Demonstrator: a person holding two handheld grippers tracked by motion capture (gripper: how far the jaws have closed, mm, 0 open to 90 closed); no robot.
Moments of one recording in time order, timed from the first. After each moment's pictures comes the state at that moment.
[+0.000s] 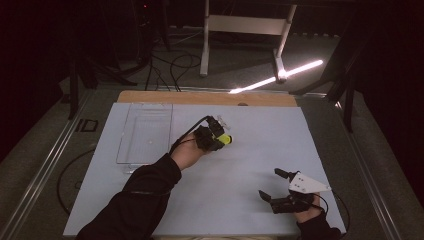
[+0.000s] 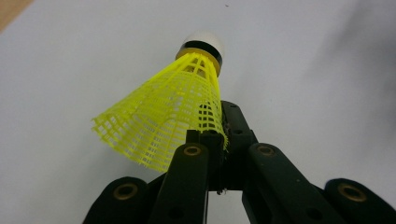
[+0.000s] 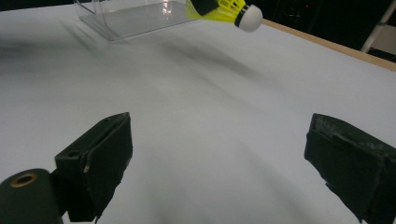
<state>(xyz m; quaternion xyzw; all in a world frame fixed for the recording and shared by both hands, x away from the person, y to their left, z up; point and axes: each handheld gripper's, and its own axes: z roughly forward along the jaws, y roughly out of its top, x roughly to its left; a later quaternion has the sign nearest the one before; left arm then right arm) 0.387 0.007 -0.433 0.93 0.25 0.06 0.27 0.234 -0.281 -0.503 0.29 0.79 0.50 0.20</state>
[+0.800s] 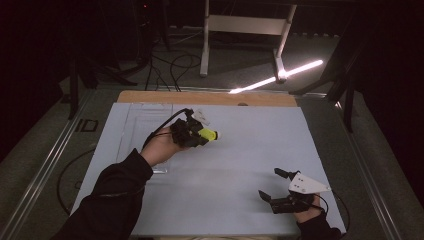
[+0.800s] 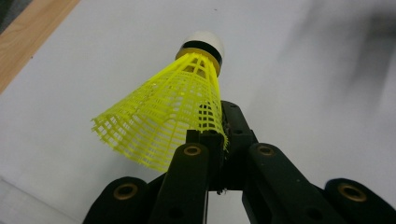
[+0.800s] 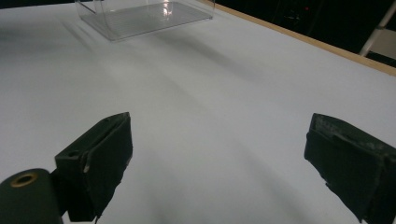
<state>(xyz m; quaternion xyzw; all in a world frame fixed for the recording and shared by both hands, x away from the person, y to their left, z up) 0.371 0.069 -0.390 0.93 0.20 0.06 0.30 0.233 -0.280 -0.502 0.28 0.79 0.50 0.20</state>
